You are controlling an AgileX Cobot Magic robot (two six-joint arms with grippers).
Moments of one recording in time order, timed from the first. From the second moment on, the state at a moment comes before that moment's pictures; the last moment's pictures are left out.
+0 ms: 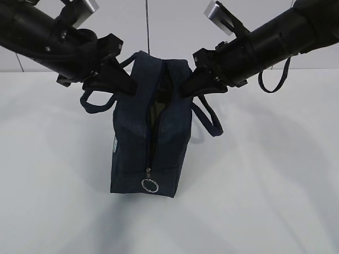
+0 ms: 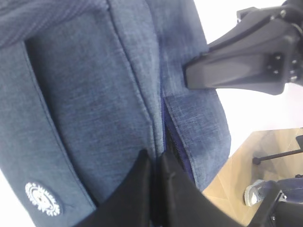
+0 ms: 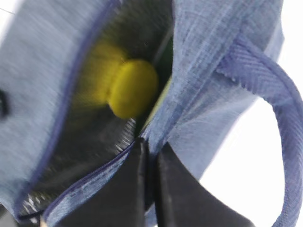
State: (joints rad) left arm -0.34 1.72 -1.29 -0.92 0.86 0.47; right arm 0.24 1.92 -1.46 1.02 0.98 -0.77
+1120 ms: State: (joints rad) left arm -0.41 1.77 -1.29 -1.00 0.72 0.50; right arm 0.23 1.89 -1.46 0.76 0.97 -0.69
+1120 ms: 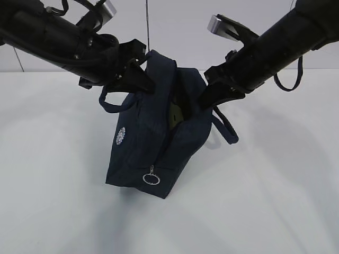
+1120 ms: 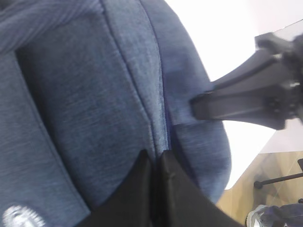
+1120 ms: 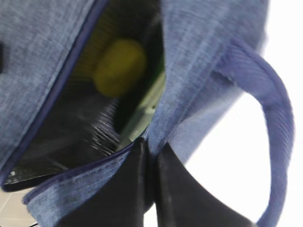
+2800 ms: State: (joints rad) left arm -0.47 1.83 -1.29 -1.10 0.62 0.59; right arm 0.21 1.78 -1.46 0.60 0.92 -0.62
